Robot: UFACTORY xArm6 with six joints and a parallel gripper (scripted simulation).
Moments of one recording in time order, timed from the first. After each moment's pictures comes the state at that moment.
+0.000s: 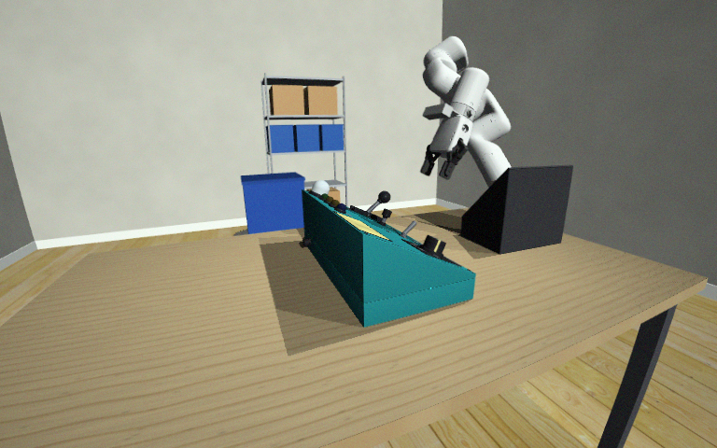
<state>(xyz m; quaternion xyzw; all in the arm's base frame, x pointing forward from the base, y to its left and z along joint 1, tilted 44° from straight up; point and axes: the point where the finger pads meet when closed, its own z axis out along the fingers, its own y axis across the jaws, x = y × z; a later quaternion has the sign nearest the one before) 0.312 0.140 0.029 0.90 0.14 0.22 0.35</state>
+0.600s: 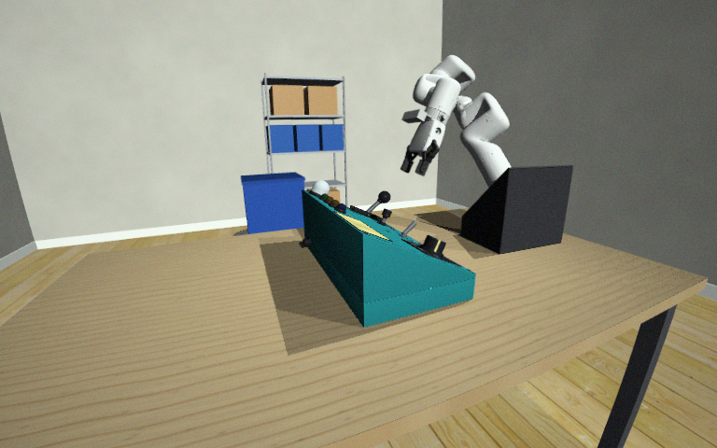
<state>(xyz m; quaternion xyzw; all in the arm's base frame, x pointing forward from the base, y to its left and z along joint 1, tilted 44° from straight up) 0.324 0.053 0.109 0.90 0.14 0.23 0.35</state>
